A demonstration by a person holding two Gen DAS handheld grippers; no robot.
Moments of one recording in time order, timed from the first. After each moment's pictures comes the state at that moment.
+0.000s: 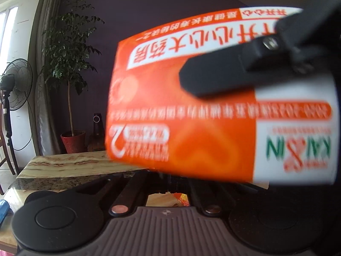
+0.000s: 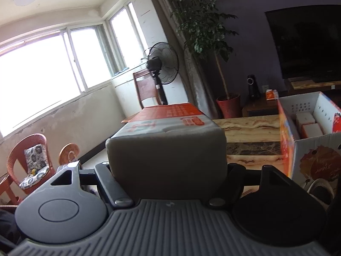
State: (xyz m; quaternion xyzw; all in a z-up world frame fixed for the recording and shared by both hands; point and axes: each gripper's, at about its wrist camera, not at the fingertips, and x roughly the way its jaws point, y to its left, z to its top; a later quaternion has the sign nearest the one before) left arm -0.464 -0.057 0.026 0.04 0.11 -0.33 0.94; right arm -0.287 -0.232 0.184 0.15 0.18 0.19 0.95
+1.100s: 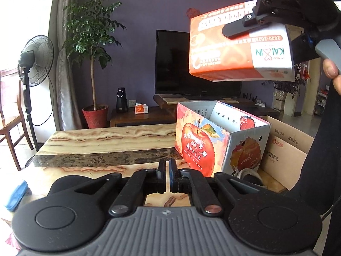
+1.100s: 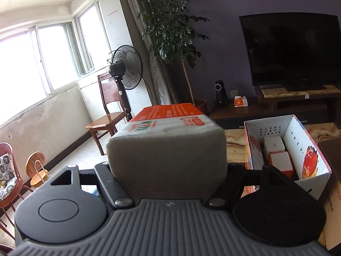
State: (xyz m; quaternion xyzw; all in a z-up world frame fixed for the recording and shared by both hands) left arm -0.219 -0.018 0.112 0.04 0.19 -0.26 0.95; right arm -0.187 -0.275 0.233 0.12 0.21 0.11 0.96
